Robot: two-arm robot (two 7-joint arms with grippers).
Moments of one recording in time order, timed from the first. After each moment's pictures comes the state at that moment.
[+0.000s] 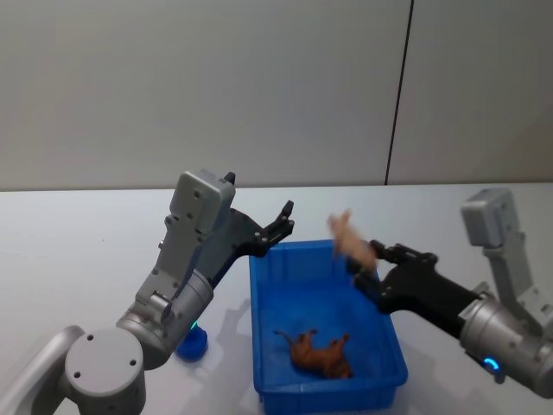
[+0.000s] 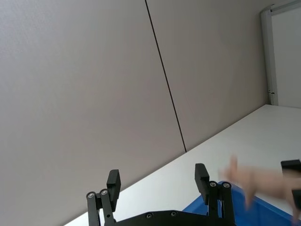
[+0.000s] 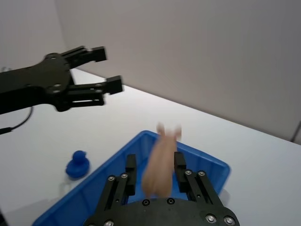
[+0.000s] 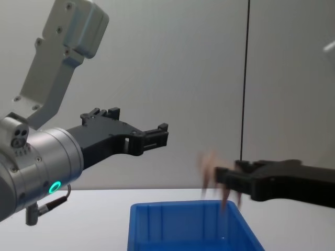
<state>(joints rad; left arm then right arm) -0.24 0.38 0.45 -1.63 -0.20 0.01 -0.01 0.13 0.30 -0.31 -1.64 0.30 0.20 0.43</state>
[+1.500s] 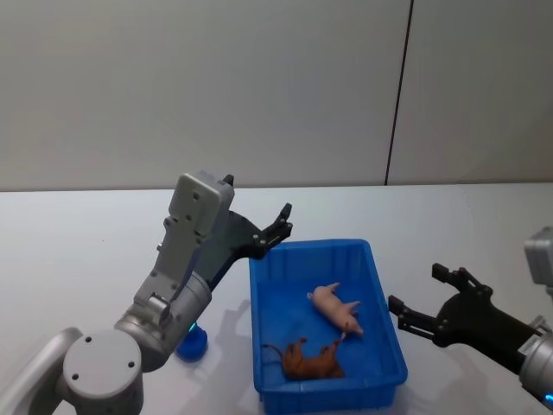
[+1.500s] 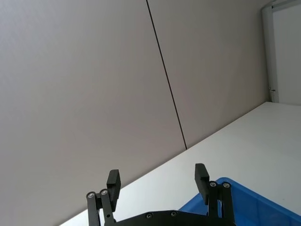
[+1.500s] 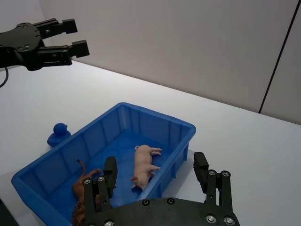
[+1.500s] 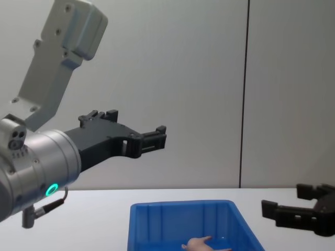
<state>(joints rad) -0.23 0.39 0.45 -1.63 -0.20 0.02 -0.01 0.02 0.44 -0.26 -1.65 0.39 0.11 0.44</state>
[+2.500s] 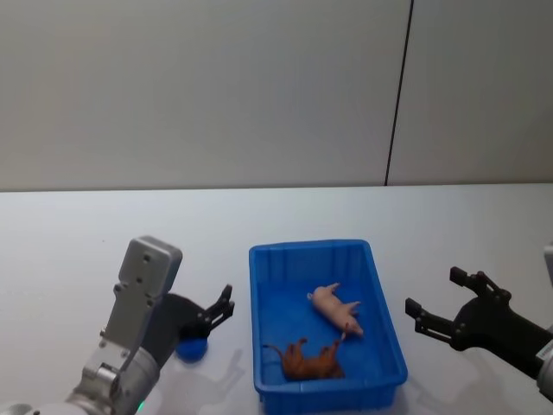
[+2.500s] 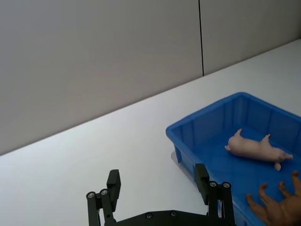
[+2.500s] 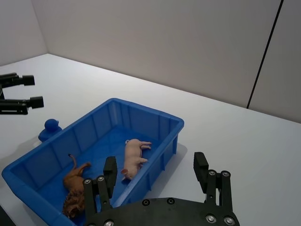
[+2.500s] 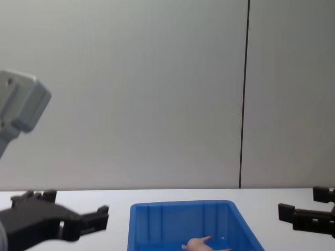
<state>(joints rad) -0.02 0.53 0.42 -1.77 -0.35 0.19 0.15 -0.01 0.47 -0.24 -1.66 0.41 0.09 0.42</state>
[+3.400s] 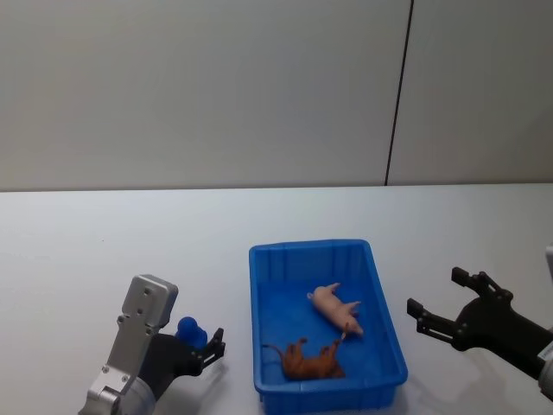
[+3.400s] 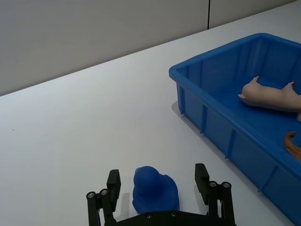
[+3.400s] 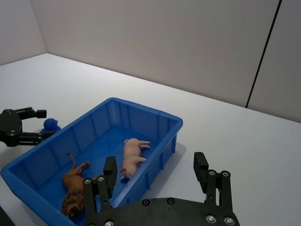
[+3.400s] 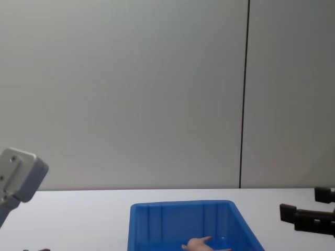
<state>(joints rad) -0.05 0.48 0.42 -1.55 -0.36 0.17 0.06 -0.01 0.48 -0.23 -1.66 0.41 0.09 0.42</state>
